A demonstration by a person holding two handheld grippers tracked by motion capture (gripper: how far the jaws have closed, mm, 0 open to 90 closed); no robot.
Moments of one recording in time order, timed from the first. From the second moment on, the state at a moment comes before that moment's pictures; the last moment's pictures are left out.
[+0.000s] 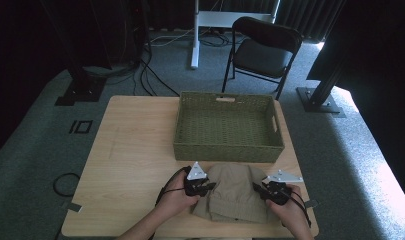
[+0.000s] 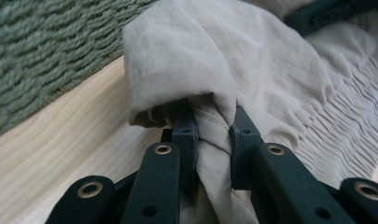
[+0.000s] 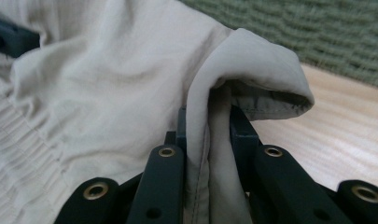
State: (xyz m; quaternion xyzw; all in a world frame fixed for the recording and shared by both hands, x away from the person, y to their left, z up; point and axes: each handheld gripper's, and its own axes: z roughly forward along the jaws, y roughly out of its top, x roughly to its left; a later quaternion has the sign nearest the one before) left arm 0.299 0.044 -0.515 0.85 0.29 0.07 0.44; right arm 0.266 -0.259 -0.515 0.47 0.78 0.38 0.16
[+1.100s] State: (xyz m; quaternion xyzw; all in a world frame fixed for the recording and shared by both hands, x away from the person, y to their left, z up) left arm 0.333 0.059 -0.415 0.82 0.26 0.09 0.50; right arm 0.291 -0.259 -0.407 0.43 0.74 0.46 0.22
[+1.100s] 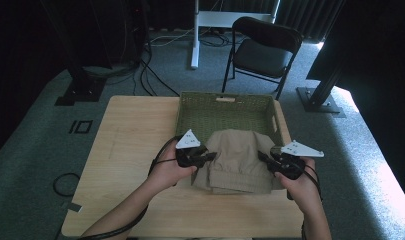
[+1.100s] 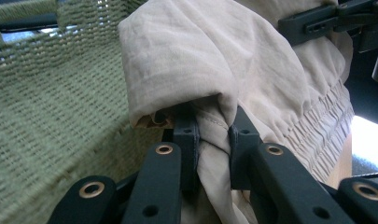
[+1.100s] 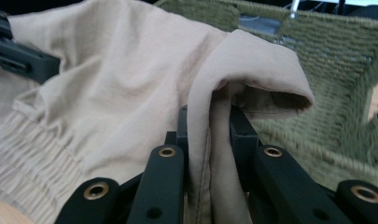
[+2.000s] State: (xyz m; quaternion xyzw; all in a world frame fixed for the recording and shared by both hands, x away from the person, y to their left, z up) left arm 0.389 0.070 -0.346 0.79 0.26 0.12 0.55; right arm 0.355 -0.256 -0.341 0.43 0.71 0.50 0.23
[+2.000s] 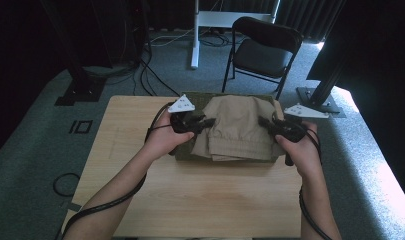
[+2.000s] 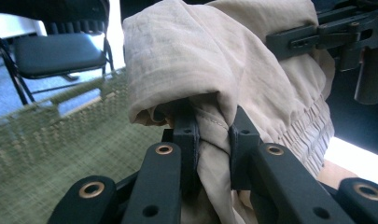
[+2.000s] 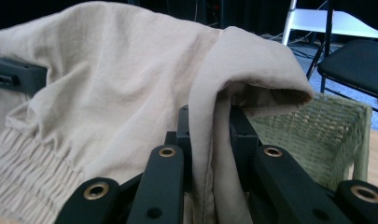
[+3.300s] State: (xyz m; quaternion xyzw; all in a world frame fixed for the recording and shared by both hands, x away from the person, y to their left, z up) left arm 0.504 0.060 -0.419 0.75 0.35 0.15 0.54; right arm 0.485 -0.253 -0.405 0.51 0.70 0.47 0.20
